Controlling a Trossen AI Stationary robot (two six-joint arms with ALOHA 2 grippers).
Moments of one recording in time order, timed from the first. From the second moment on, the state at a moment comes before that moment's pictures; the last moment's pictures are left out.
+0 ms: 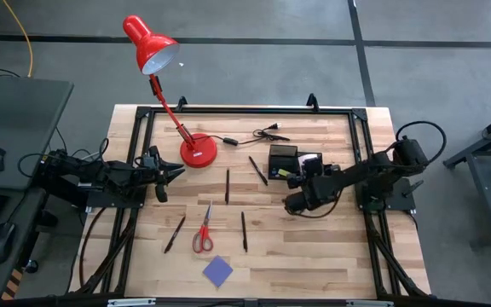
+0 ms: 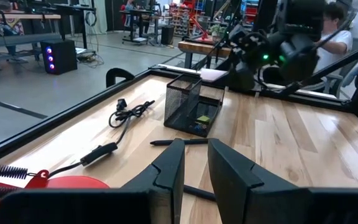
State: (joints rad) left arm -0.17 0.02 0.08 -0.19 -0.58 -0.16; right arm 0.24 1.67 0.97 -1.14 0.88 1.71
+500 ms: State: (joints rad) left arm -0.17 0.02 0.08 -0.19 -0.58 -0.16; right arm 0.14 1.71 0.97 -1.14 0.86 1.64
